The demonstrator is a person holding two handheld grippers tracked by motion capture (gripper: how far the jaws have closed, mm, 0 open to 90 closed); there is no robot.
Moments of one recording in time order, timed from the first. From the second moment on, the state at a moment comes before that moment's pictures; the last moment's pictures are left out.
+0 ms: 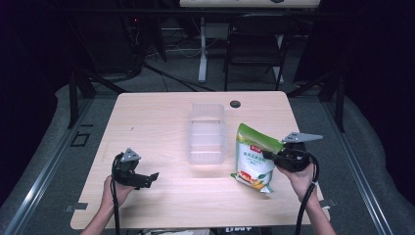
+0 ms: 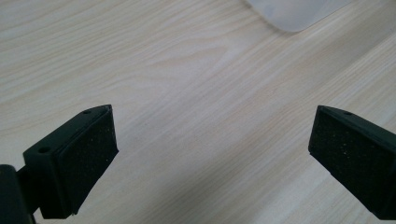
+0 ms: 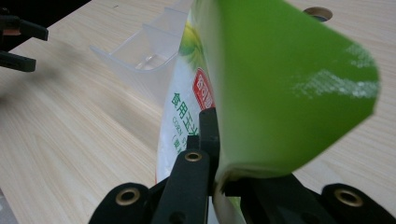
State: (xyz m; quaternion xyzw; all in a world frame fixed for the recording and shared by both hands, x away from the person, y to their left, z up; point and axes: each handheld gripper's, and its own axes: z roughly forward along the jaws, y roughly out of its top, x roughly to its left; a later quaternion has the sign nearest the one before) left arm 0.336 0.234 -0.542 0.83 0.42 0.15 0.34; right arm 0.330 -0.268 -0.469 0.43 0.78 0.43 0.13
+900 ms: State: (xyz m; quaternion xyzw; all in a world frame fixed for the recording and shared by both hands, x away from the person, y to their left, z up) left arm 0.335 0.234 -0.542 0.83 0.42 0.14 0.34; right arm 0.339 -0.261 -0.452 0.41 0.79 0.43 0.13
